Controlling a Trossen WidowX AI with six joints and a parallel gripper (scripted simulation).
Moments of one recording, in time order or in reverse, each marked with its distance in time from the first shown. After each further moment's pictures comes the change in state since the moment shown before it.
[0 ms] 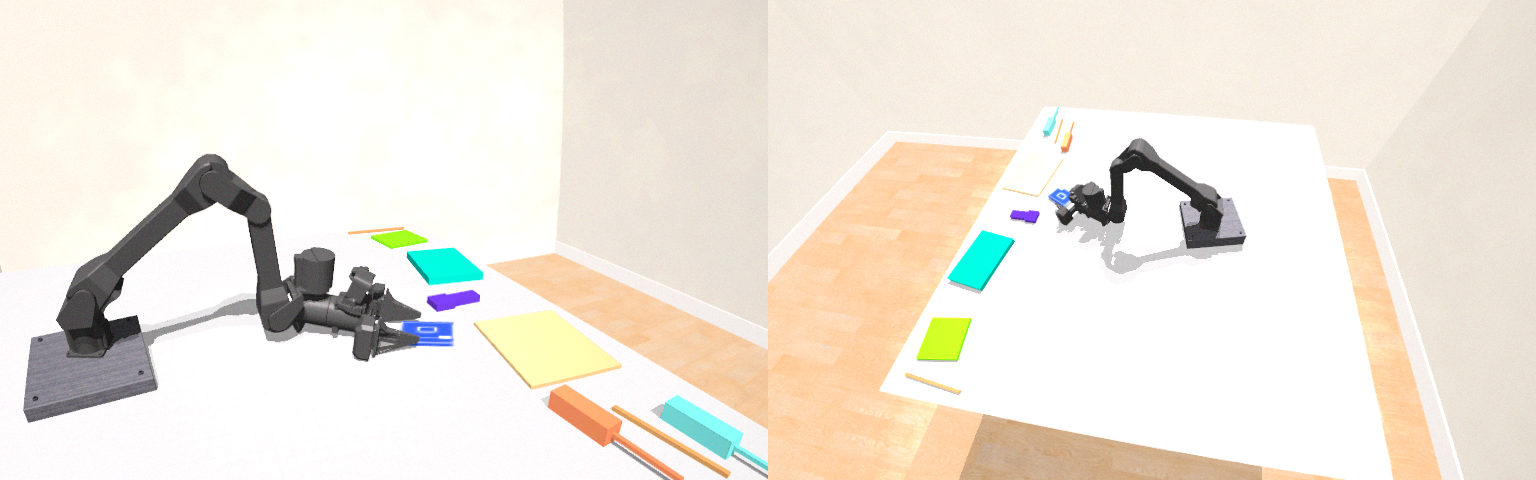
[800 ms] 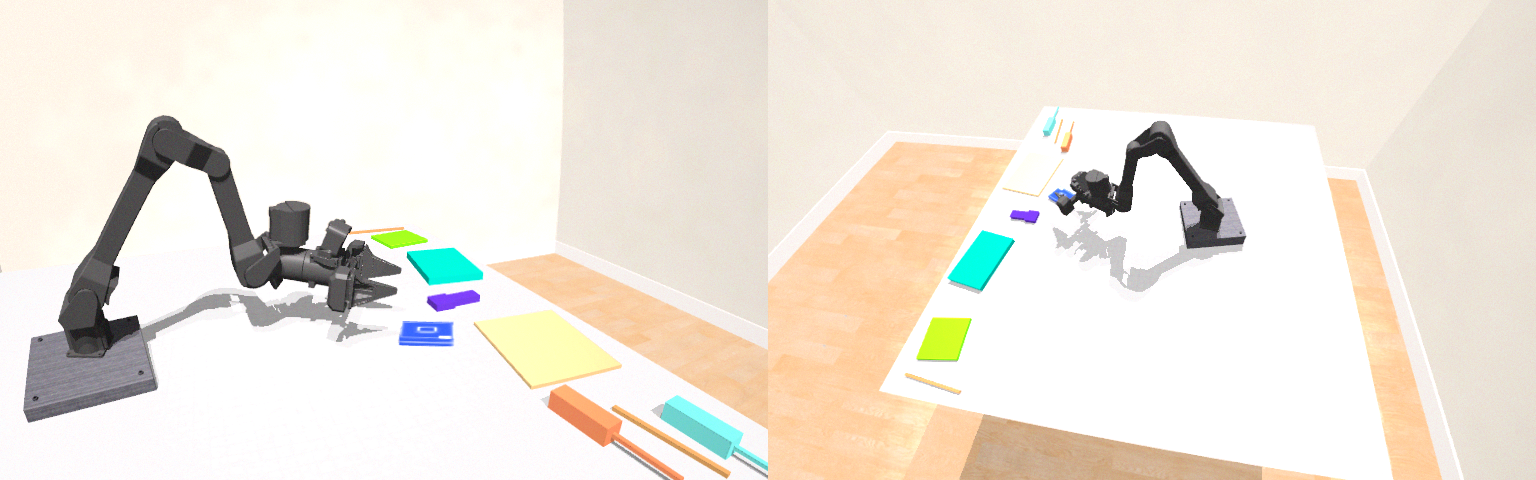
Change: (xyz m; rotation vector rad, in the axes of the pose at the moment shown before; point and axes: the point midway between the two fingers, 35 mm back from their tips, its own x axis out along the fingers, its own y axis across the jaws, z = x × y) arm -0.048 0.001 0.076 0.004 -0.017 0.002
